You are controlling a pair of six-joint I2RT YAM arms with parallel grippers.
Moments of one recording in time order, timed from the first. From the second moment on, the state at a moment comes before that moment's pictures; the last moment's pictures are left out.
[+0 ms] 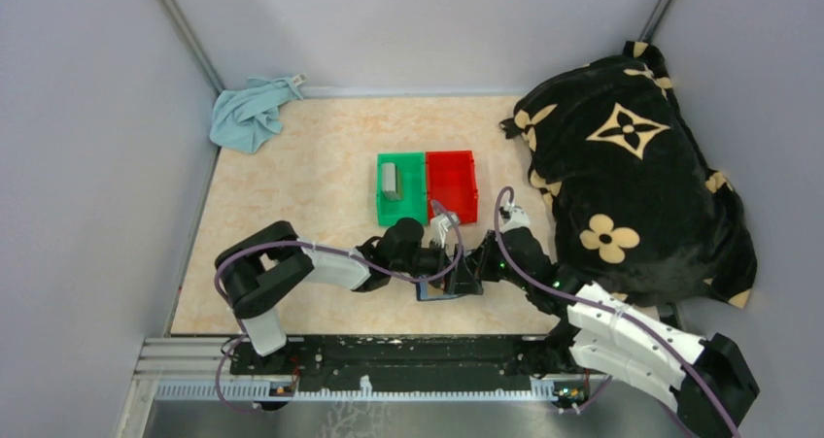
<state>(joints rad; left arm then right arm) -1.02 1.77 0.71 0.70 0.46 -0.79 0.76 0.77 0.37 -0.18 0.09 0.83</state>
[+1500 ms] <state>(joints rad) -1.01 1.41 0.49 0.33 0.14 -0.75 0.73 1.04 0.27 0.04 -0.01 0.82</state>
